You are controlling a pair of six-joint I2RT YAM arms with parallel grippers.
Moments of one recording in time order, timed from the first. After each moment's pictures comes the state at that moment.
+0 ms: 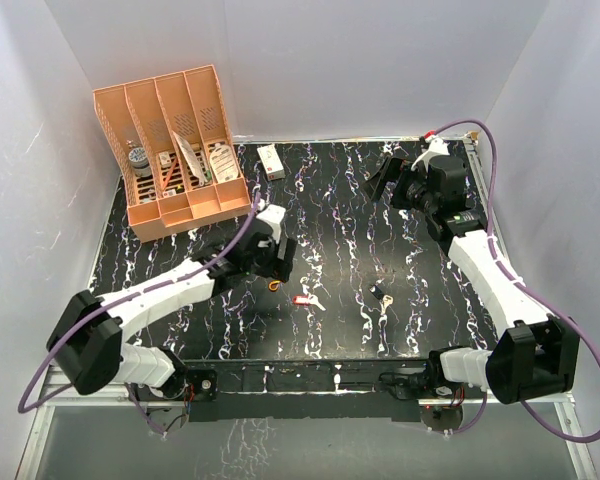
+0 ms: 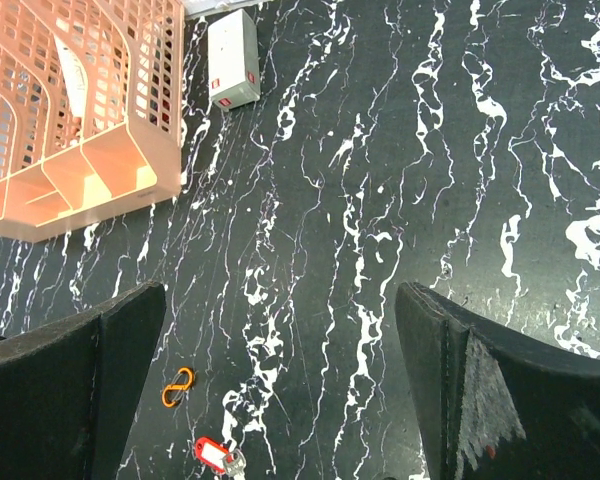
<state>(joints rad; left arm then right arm) -0.73 1.30 0.84 -0.25 -0.12 -0.30 0.16 1.25 1.04 -0.16 -0.24 0.42</state>
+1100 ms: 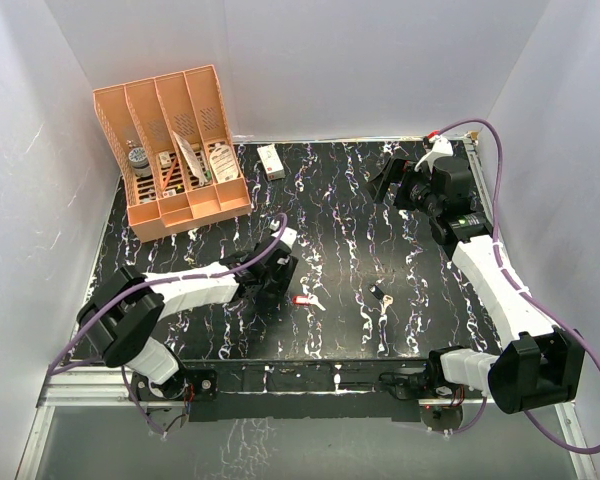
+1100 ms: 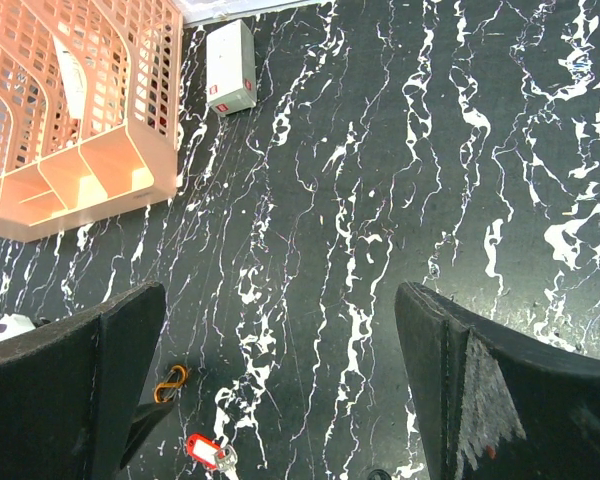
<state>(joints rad) -0.84 1.52 0.77 -0.18 -0.29 -0.28 0.16 1.20 1.04 -0.19 -0.22 0.38</state>
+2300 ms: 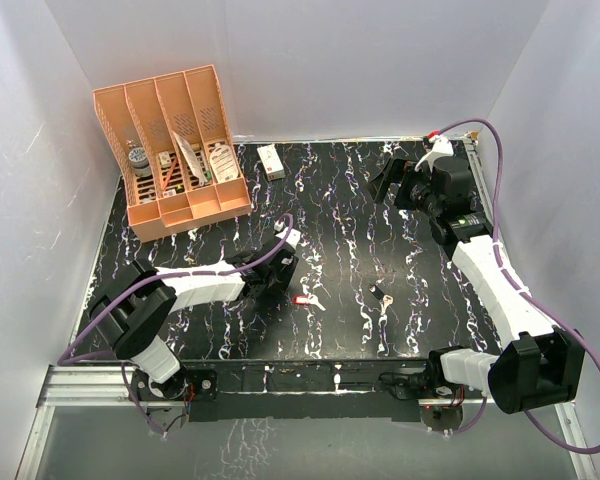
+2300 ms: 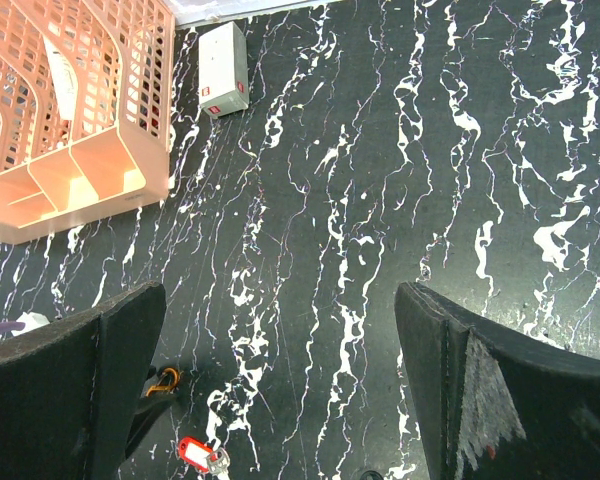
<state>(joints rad) -0.84 1.60 0.78 -0.13 -0.29 -0.27 0.16 1.20 1.04 -0.19 -0.21 0.37</state>
